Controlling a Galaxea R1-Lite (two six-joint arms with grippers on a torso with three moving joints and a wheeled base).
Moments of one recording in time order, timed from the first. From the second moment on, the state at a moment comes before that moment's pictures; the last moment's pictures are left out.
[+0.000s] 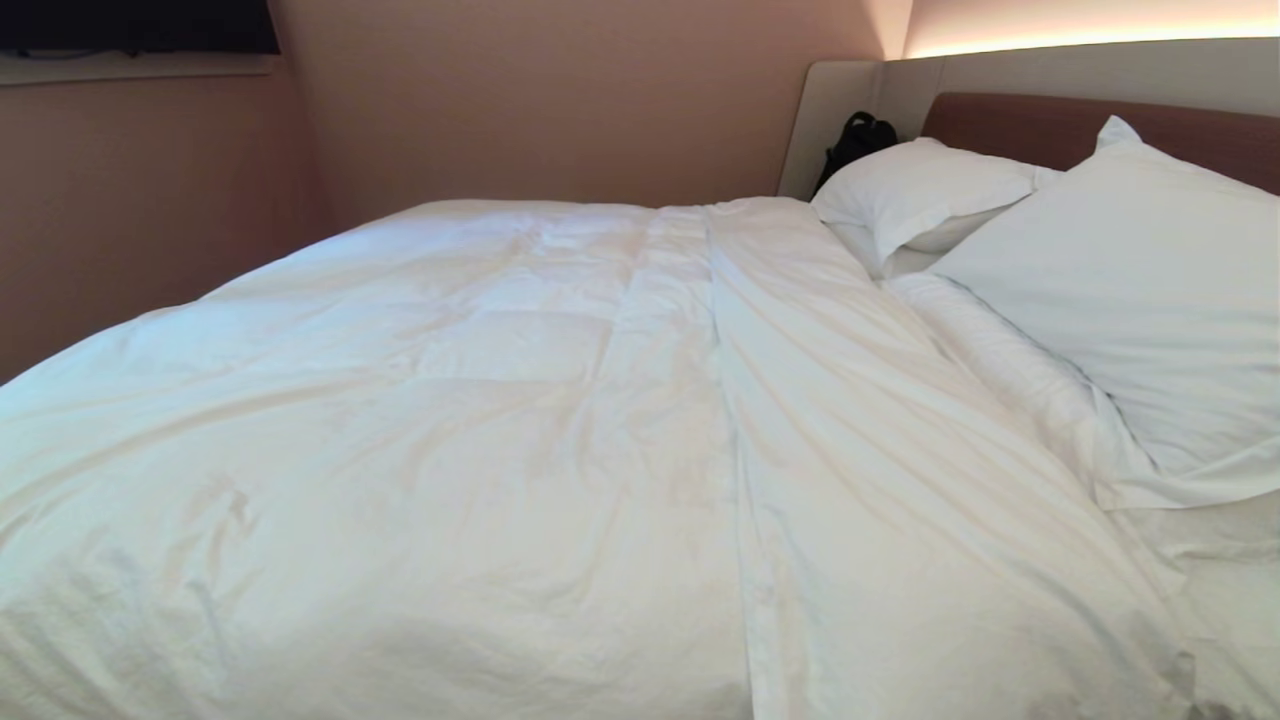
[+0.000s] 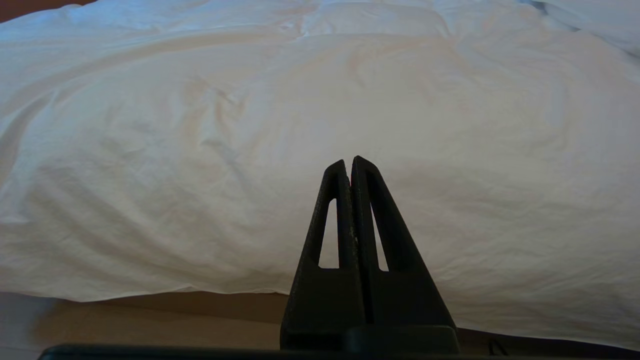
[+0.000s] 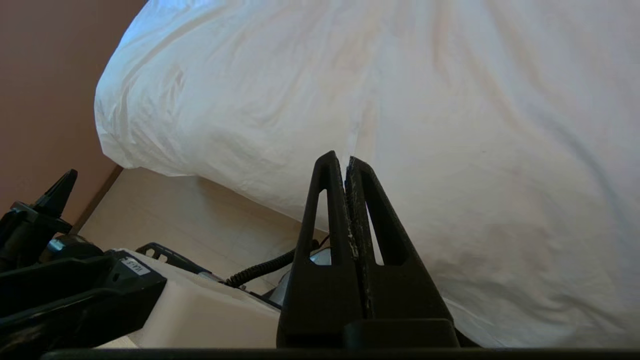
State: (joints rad) left arm 0.00 0.00 0.00 -0.03 0.00 -0.01; right arm -0.12 0.65 -0.73 0.38 0.68 0.26
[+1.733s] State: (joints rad) left arm 0.00 0.00 0.00 -0.03 0.00 -0.01; right arm -0.12 0.38 -0.52 0.29 0.38 0.24
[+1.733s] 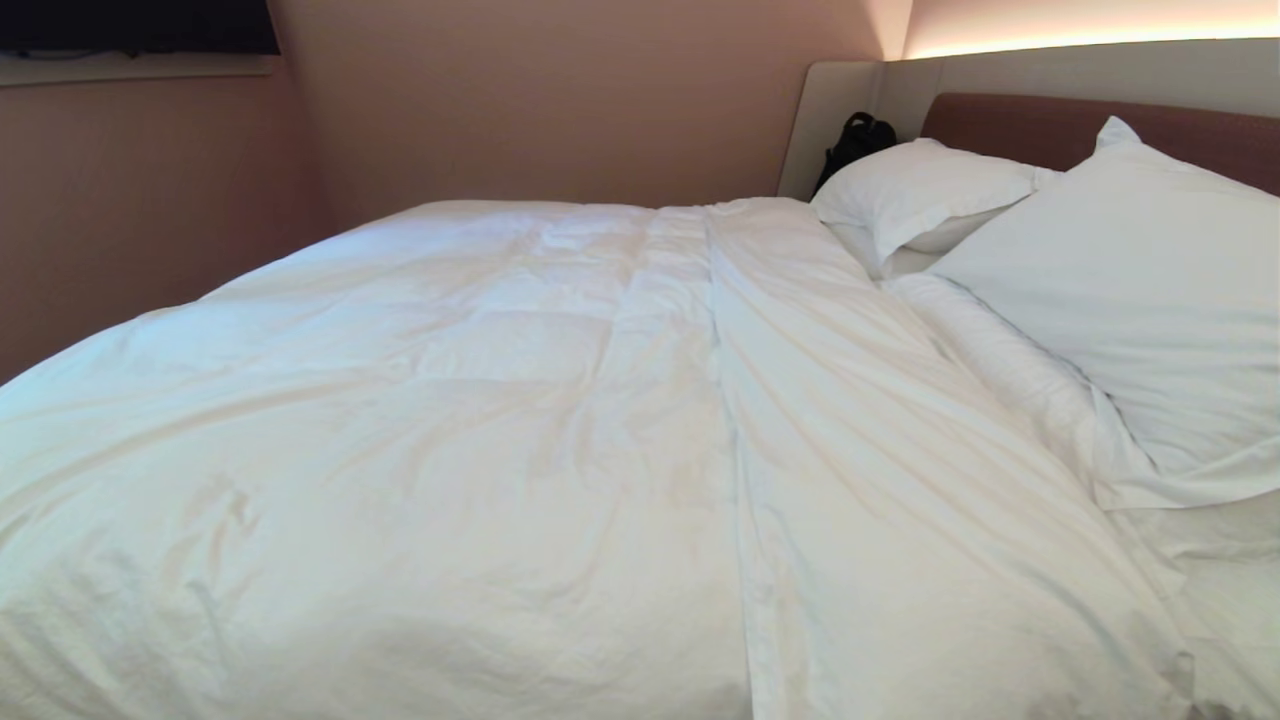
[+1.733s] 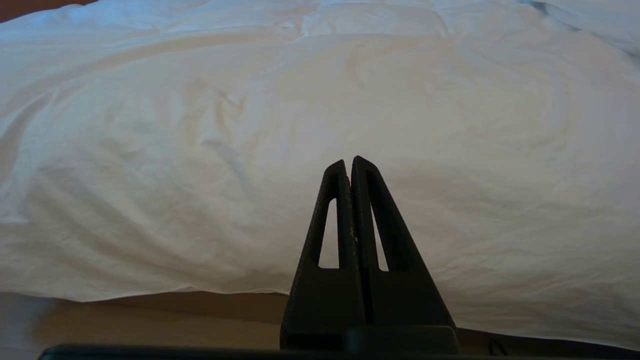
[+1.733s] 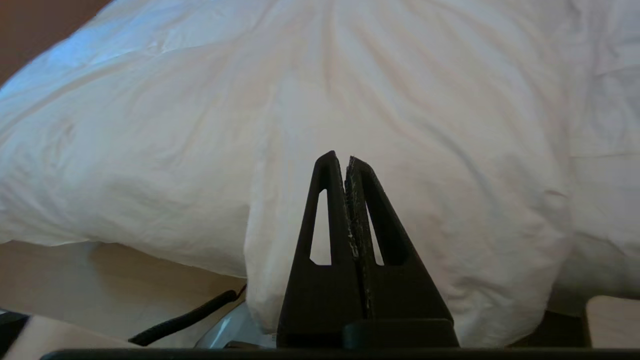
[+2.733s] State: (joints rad) left arm 0.00 0.00 0.00 -0.03 0.00 -0.01; right arm -0.04 0.27 -0.13 -0.08 0.11 0.12
